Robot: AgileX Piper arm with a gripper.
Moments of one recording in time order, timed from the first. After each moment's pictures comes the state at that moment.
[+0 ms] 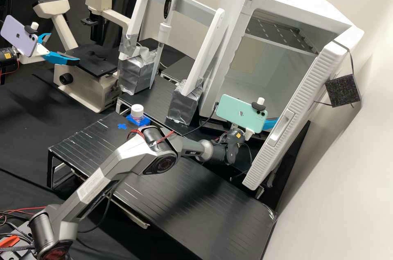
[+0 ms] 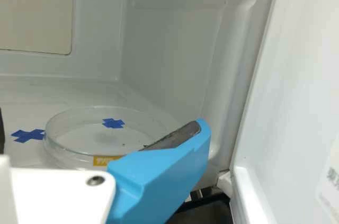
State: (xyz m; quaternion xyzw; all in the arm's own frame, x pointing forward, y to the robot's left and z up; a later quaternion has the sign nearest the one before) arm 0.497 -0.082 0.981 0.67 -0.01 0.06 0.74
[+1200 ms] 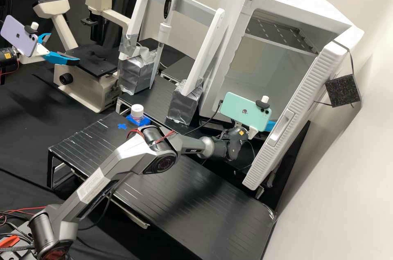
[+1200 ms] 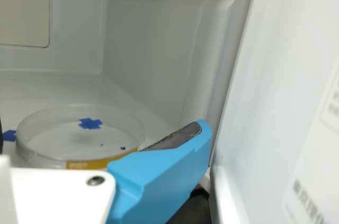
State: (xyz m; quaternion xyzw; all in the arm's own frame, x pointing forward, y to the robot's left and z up) arm 0.502 -0.079 0.992 0.67 -0.04 0.04 0.74
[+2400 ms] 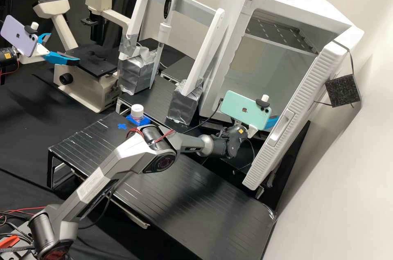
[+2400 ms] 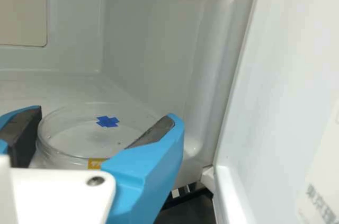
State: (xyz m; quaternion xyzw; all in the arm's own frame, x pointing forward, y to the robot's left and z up) arm 0.505 -0.075 0.989 0.67 -0.04 0.03 0.74
